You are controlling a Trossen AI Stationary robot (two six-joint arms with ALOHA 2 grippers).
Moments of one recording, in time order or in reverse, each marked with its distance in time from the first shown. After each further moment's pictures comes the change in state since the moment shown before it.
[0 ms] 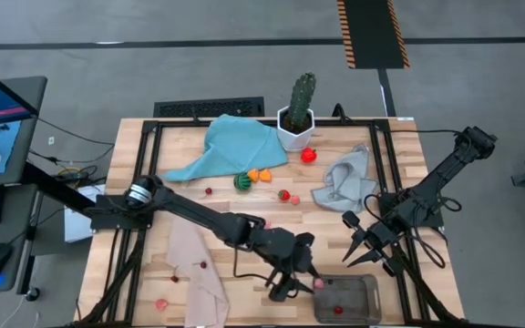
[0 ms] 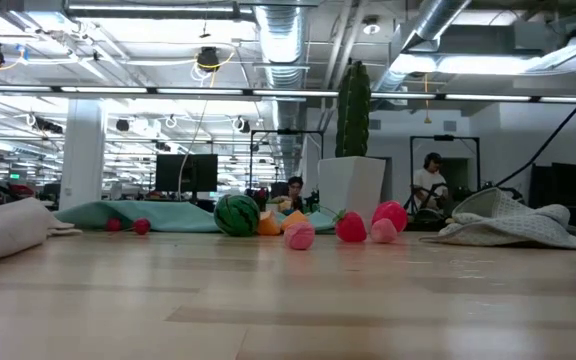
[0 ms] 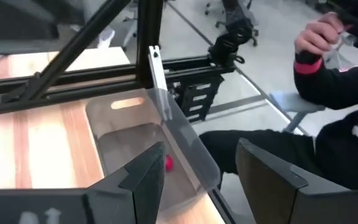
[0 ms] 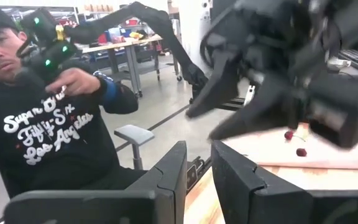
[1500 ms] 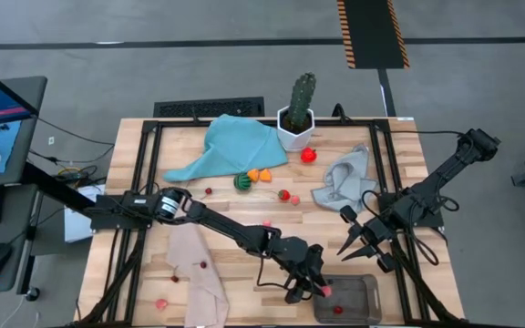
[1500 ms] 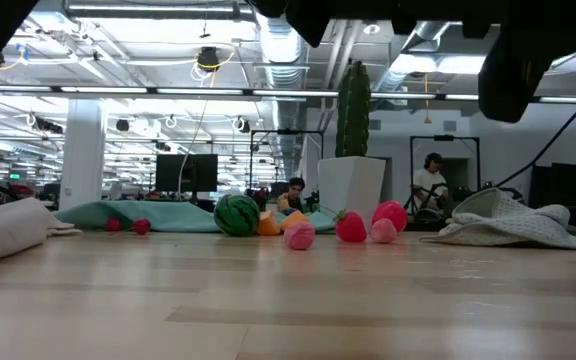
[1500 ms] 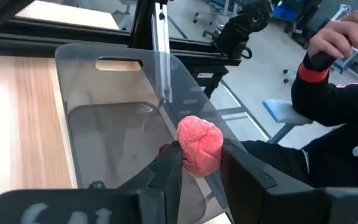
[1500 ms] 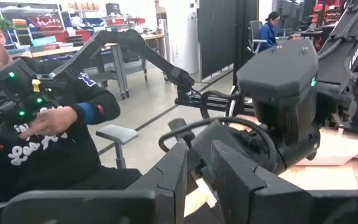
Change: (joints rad) left arm 0.036 0.297 0.001 0.366 0.127 -0.156; right arm -0.058 -0.002 0.000 -0.009 0.000 -0.016
